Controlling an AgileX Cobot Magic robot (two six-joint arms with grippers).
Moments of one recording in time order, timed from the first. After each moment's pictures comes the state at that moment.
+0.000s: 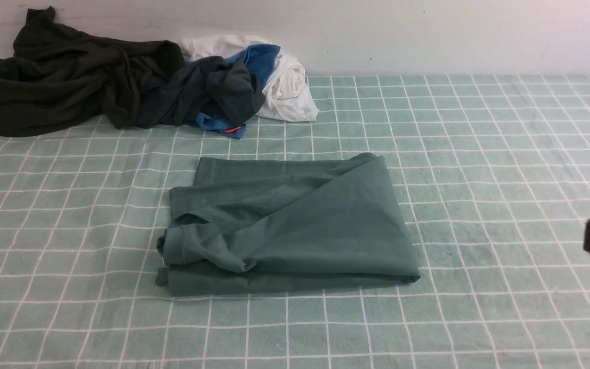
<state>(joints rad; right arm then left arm) 0.78 0.53 -0.74 -0.07 0.64 0.04 -0.25 -0.01 -0.49 0.19 0.99 -0.10</state>
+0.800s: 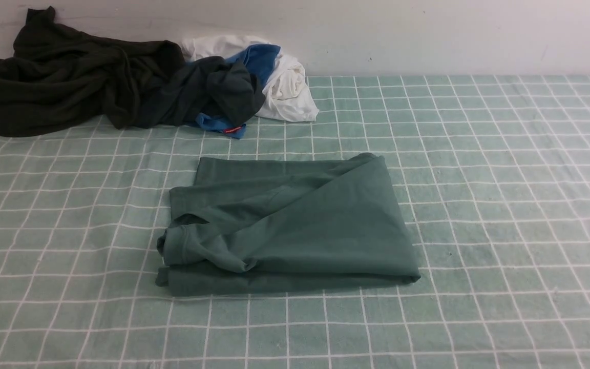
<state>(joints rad) 0.54 0.25 -0.26 0.04 0.14 0.05 -0.25 -0.01 -0.49 0.19 0.99 -0.10</state>
